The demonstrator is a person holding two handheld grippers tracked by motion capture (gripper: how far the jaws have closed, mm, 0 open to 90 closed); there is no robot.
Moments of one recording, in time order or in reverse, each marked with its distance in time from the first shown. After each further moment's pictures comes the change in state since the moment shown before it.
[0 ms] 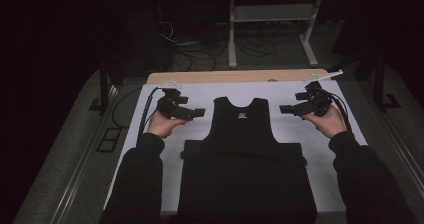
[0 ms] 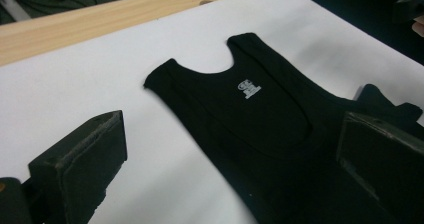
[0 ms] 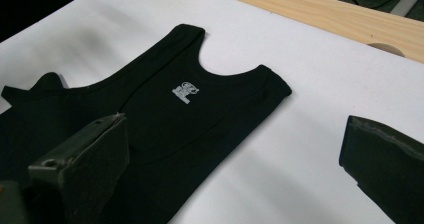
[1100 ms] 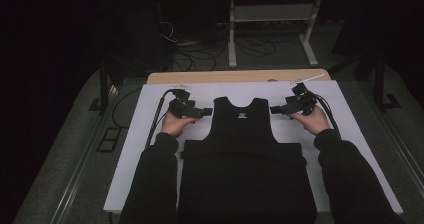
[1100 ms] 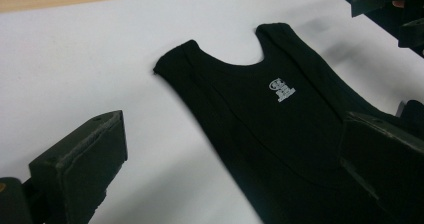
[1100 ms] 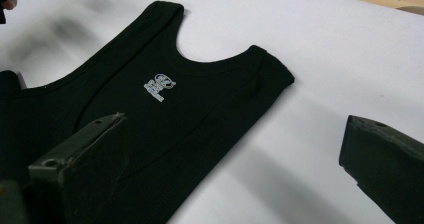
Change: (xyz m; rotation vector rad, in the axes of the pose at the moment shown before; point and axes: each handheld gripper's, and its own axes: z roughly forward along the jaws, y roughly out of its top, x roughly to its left) left arm 0.020 -0.014 0.053 0.026 0.009 -0.101; right arm -0.019 -0.004 0.054 0.074 0.007 0.054
